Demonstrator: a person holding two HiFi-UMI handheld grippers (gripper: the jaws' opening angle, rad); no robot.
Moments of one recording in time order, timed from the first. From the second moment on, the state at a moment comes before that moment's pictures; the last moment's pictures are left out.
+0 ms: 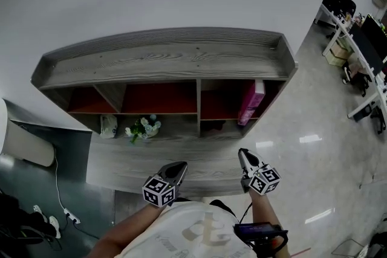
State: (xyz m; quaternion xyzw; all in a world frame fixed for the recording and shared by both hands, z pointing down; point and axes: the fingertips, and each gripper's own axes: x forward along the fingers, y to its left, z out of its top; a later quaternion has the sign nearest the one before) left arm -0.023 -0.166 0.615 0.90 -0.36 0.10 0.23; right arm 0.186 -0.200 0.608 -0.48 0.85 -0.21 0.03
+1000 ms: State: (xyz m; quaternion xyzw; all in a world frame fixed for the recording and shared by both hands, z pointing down) left arm -0.069 -0.179 0.621 0.92 -0.31 0.09 0.24; right arm 0.193 -0.273 0.483 -0.61 0.79 -0.09 0.02
